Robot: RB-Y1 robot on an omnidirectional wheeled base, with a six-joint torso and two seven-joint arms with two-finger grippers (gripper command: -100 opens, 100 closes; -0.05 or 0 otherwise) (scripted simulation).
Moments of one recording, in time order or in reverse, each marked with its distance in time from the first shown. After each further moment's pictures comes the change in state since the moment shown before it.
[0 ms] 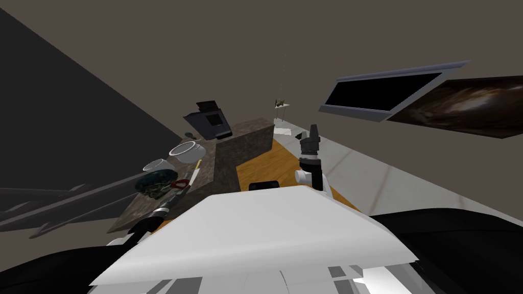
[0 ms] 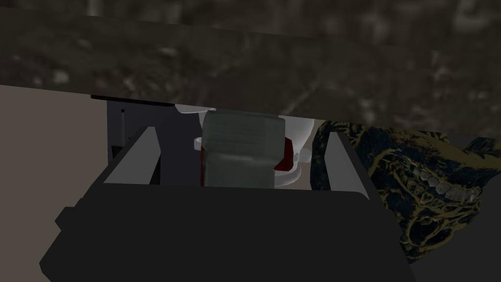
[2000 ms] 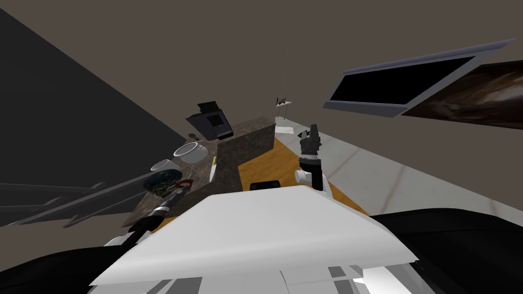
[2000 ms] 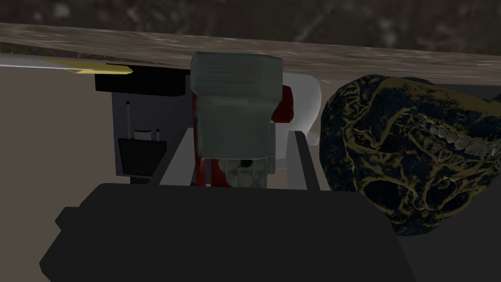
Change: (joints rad) left arm -0.015 0.008 -0.004 0.012 -0.012 -0.030 0.010; right arm 0.000 0.000 0.000 0.000 0.000 0.000 0.000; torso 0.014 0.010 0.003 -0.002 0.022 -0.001
